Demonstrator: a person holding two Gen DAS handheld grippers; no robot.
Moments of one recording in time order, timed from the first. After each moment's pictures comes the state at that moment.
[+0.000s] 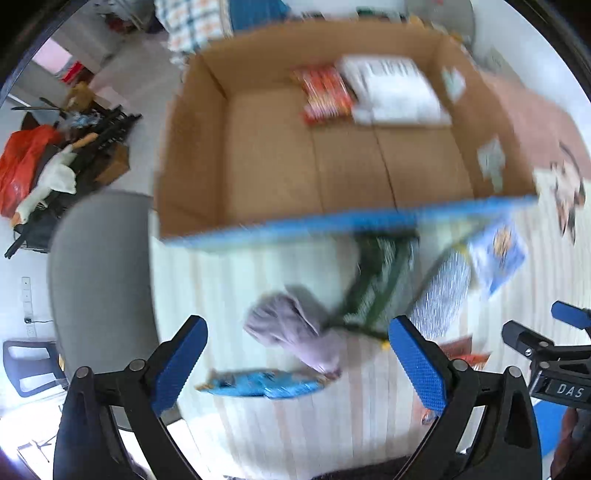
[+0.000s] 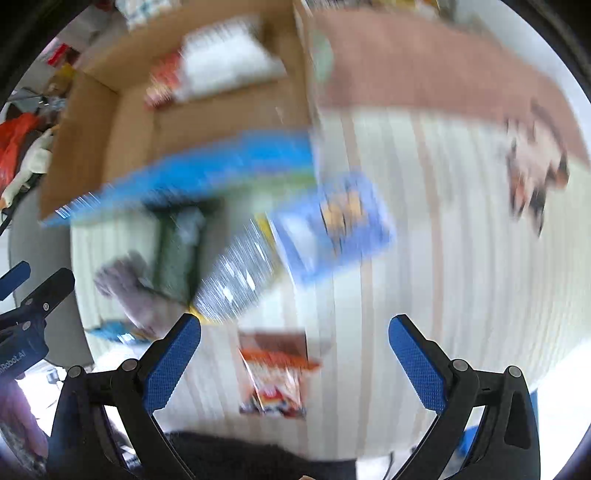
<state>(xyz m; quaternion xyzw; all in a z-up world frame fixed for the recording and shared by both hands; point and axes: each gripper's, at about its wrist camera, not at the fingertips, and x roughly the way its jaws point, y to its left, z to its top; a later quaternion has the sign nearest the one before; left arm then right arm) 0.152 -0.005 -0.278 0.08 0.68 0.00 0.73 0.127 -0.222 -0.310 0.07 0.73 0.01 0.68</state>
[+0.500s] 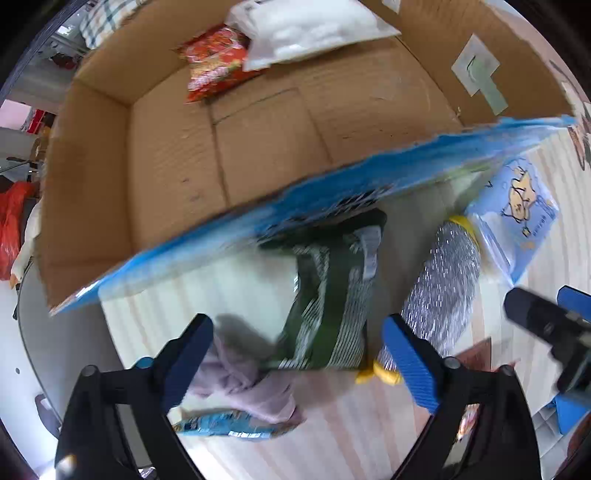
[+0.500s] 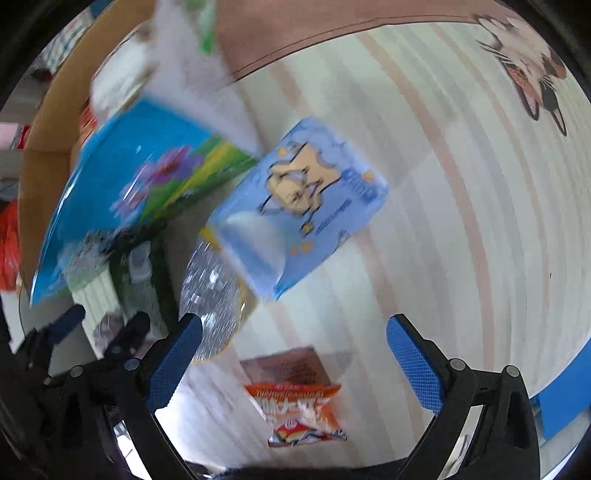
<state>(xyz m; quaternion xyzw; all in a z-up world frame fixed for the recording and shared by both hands) 0.183 -0.082 -0.358 0.17 0.70 -0.05 0.69 0.120 -0.262 -0.366 0.22 0.72 -0.05 0.65</state>
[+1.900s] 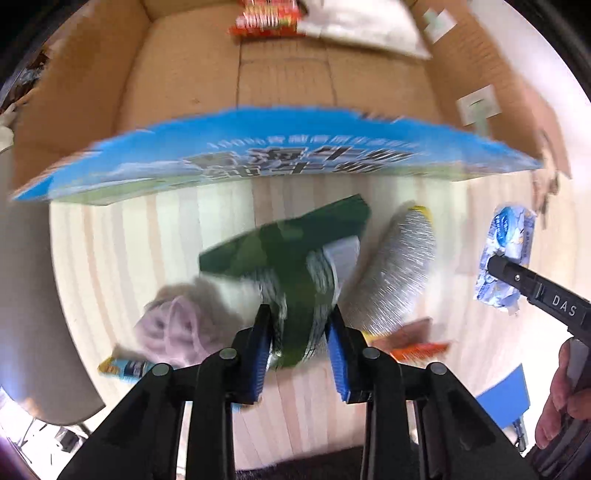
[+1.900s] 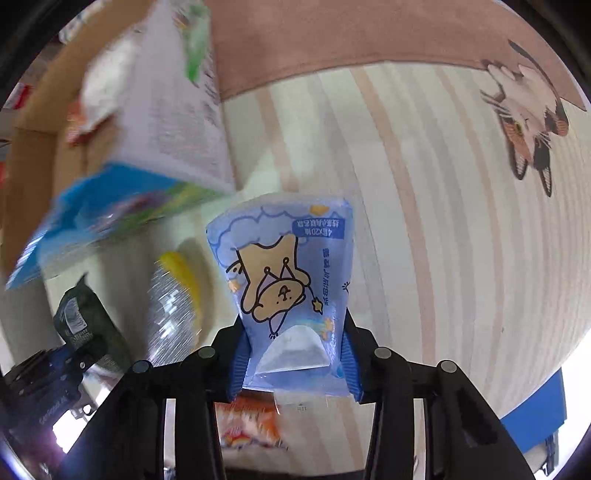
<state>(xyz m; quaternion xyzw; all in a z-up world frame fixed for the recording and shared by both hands) 0.188 -0.053 -0.330 -0.03 0.75 -0.08 0.66 0.131 -0.274 -0.329 0.13 0.73 -0.03 0.67</state>
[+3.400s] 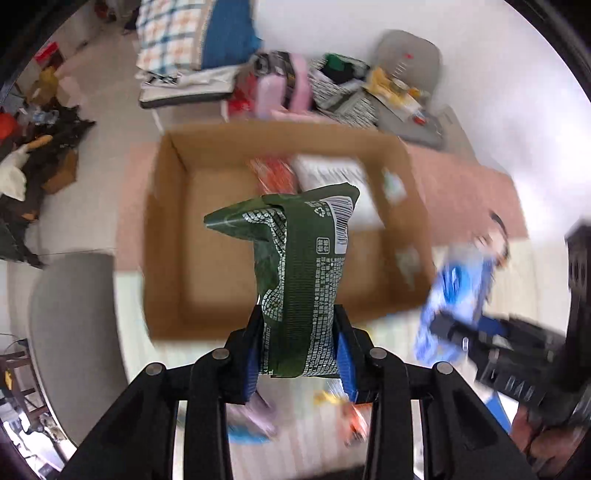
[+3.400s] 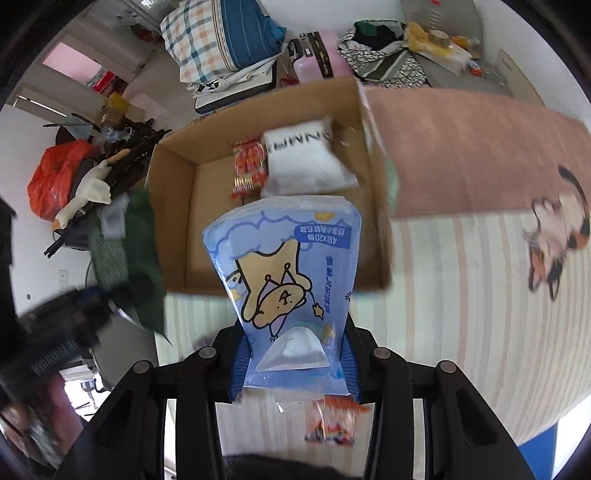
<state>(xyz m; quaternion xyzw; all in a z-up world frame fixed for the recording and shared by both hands) 0.256 0.024 -0.175 -0.05 0.64 -0.09 0.76 0.194 -0.199 -0.209 0.12 0.66 0.10 0.74</state>
